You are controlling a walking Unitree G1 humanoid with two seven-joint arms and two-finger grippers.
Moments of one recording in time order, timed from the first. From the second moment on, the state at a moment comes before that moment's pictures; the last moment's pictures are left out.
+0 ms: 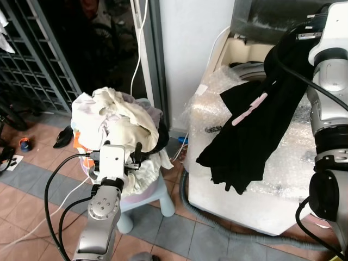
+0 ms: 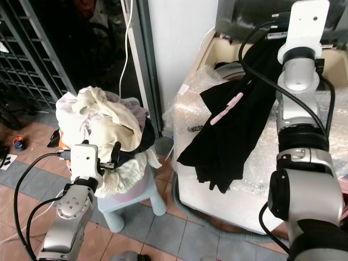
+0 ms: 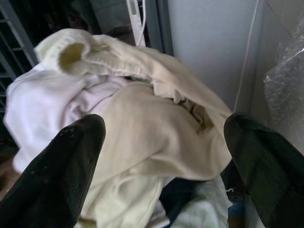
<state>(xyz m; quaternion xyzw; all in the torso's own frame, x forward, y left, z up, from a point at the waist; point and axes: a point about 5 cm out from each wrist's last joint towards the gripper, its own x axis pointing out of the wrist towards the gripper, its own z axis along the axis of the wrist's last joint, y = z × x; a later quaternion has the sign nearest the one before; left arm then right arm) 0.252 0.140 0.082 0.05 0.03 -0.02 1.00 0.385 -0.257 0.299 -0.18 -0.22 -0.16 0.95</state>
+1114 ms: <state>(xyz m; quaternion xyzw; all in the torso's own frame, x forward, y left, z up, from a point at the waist) 0.248 0.138 0.078 0.04 0.04 -0.02 1.00 0.397 -0.256 0.217 -0.16 -0.01 -0.09 0.98</state>
